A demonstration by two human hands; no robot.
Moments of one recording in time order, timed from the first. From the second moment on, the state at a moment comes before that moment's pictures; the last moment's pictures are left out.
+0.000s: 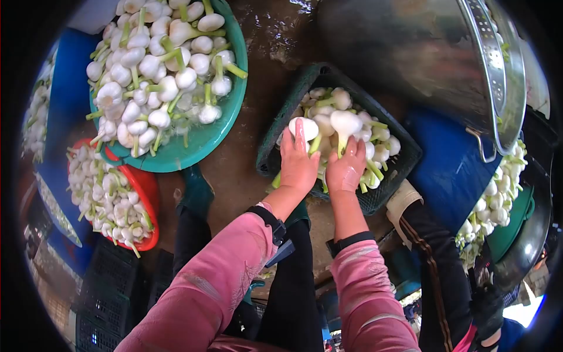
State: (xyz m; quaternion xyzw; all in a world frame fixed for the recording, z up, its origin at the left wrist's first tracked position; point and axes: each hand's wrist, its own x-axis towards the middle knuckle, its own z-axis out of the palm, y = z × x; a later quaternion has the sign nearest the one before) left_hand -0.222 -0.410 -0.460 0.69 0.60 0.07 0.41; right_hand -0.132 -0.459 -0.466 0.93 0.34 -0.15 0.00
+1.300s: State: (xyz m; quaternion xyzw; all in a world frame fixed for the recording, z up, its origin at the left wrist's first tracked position) left_hand -0.450 -0.276 -0.603 -0.01 0.50 0.26 0.83; right_hand -0.337 -0.263 -0.576 0.72 0.01 -0.53 -0.45
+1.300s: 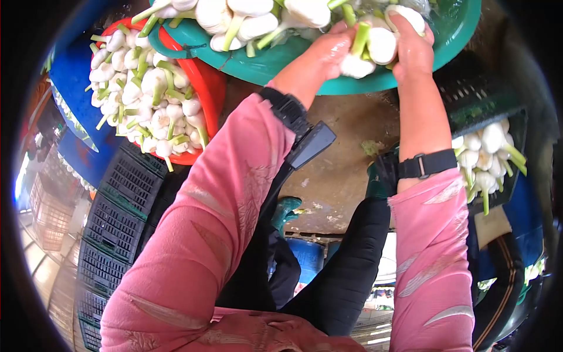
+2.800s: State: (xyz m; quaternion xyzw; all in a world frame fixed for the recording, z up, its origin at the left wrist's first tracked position) left_hand -0.445 -0.293 -0.587 -0.12 0.60 0.36 0.71; right_hand -0.303 -0.254 -0.597 0.76 0.49 -0.30 -0.29
